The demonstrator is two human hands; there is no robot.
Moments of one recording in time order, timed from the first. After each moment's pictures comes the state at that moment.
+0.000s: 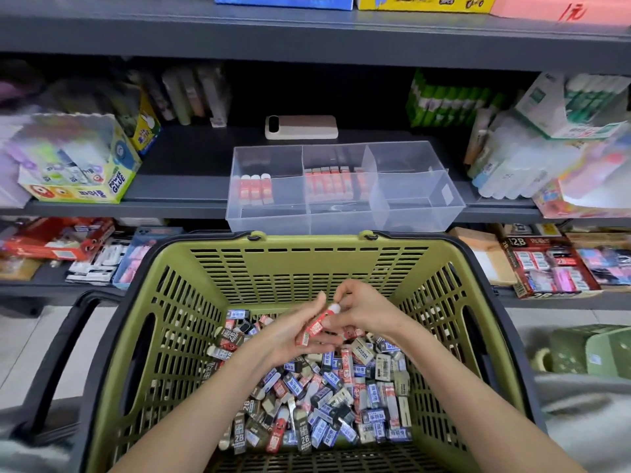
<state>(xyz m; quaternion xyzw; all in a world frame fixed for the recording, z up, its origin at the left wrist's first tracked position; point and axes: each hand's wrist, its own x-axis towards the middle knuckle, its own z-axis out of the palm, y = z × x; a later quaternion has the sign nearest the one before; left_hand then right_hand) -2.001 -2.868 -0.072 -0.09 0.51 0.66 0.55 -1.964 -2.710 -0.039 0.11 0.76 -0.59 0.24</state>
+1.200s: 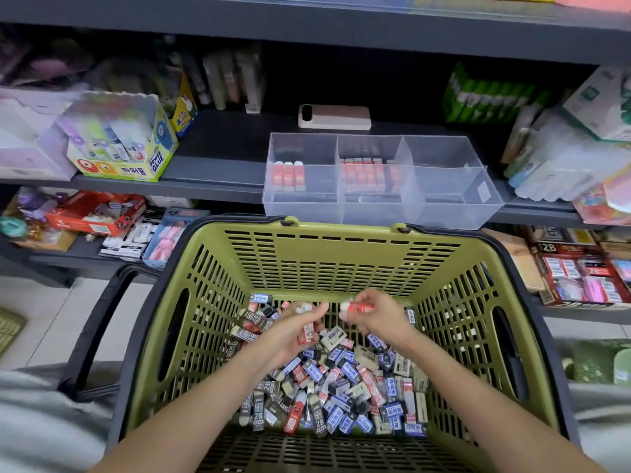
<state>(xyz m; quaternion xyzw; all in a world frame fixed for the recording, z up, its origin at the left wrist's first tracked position) -1.987 -2.908 -0.091 -0.19 0.50 0.72 0.45 -1.949 -2.726 -0.079 0.18 0.83 -0.49 0.19</state>
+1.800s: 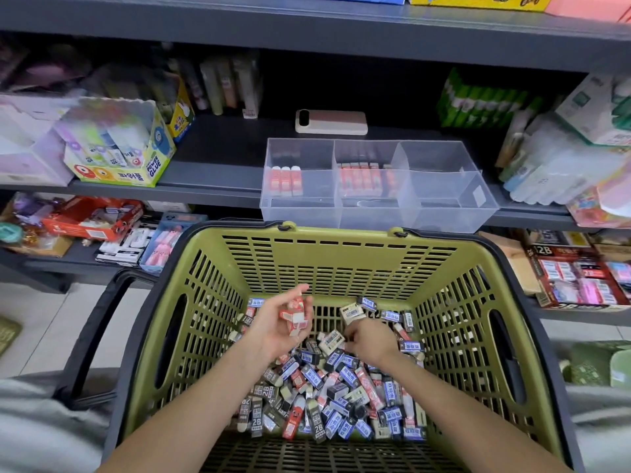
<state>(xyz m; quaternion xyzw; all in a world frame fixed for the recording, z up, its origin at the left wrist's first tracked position) -2.002 -2.914 -0.071 -0.31 0.33 0.79 0.40 -1.942 -2.738 -0.114 0.10 0.94 -0.19 0.24</state>
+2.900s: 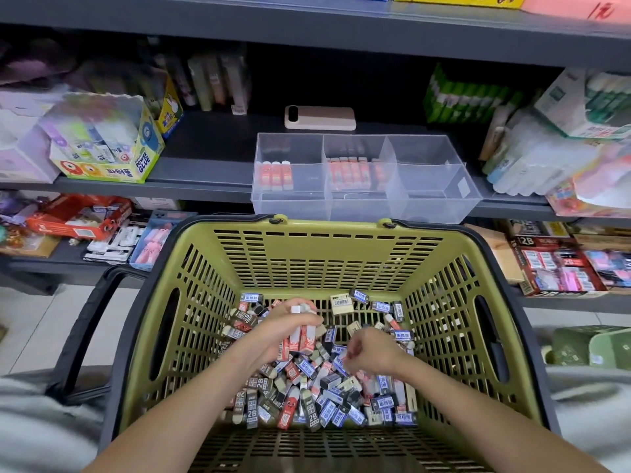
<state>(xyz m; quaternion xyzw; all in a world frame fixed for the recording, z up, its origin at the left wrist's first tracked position) -1.990 -2.911 -0.084 -0.10 0.65 0.60 0.45 -1.911 -2.728 -0.105 0.11 0.88 -0.30 0.35</state>
